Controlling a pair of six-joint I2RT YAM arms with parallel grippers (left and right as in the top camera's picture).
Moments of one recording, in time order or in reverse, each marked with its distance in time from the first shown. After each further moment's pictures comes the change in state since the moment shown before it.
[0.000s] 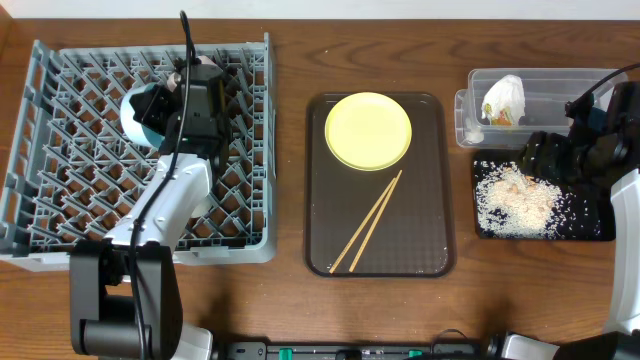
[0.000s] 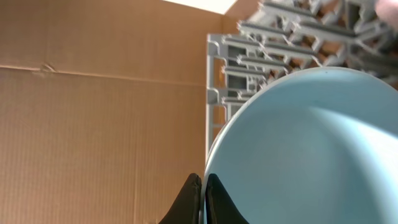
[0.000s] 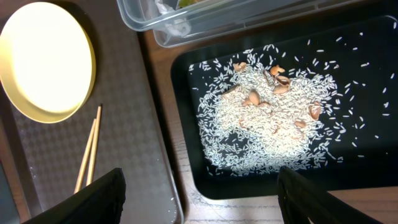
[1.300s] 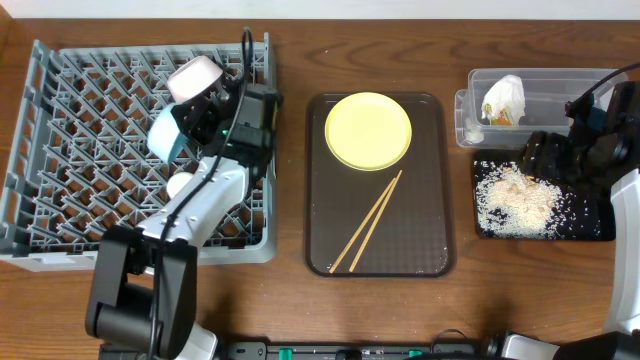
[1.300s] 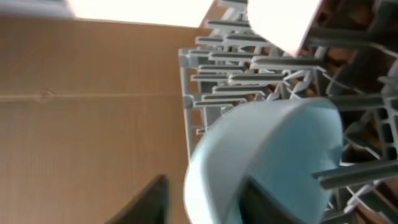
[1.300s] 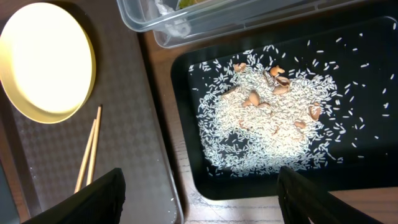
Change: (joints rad) left arm -0.200 0.041 -0.008 -0.162 -0.111 -0.136; right arm 0.000 0.000 0.000 0.002 0.000 0.000
